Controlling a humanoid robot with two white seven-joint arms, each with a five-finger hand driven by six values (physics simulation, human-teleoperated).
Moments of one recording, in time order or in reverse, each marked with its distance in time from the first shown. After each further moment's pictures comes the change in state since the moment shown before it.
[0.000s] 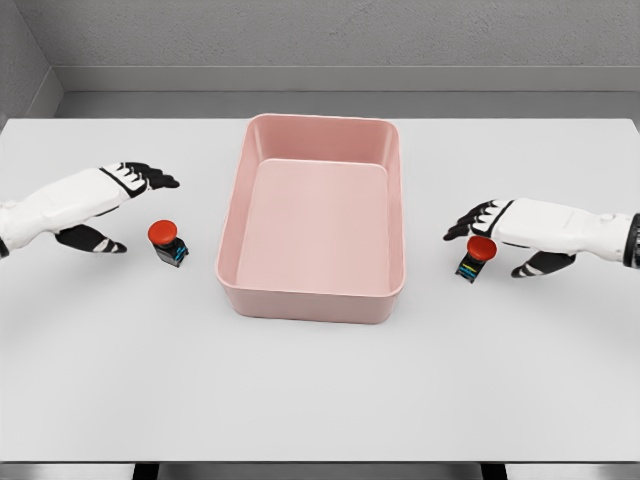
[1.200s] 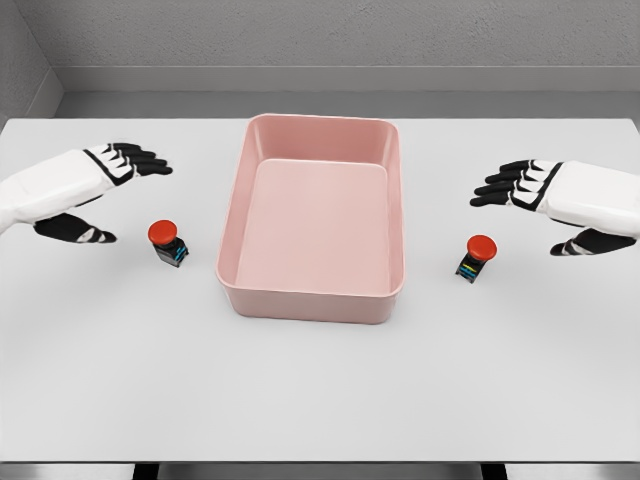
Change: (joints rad) left arm 0.037 0.116 0.057 -0.160 0.079 0.000 0.016; right arm -0.020 -0.254 -0.045 -0.259 -0.078 0.000 -0.131
